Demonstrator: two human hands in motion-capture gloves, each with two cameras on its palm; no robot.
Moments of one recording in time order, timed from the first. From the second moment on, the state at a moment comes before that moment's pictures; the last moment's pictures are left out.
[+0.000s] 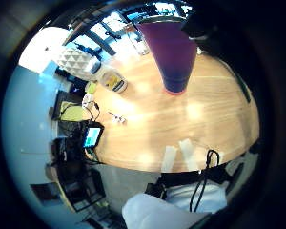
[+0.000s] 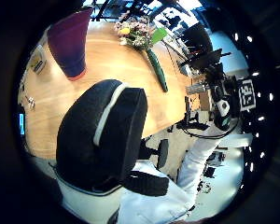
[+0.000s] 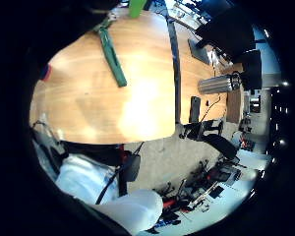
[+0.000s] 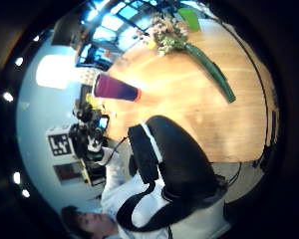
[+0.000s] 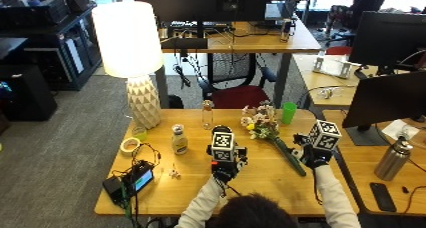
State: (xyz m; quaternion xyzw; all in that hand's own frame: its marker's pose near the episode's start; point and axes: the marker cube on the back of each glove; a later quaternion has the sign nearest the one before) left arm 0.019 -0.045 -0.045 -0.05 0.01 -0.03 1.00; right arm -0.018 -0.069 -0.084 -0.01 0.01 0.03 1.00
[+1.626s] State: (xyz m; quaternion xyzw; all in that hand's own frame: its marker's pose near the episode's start) left arm 0.054 -0.076 -0.066 -0.09 0.11 0.04 0.99; right arm -0.026 -0.141 -0.027 0.19 -0.22 0.10 0.95
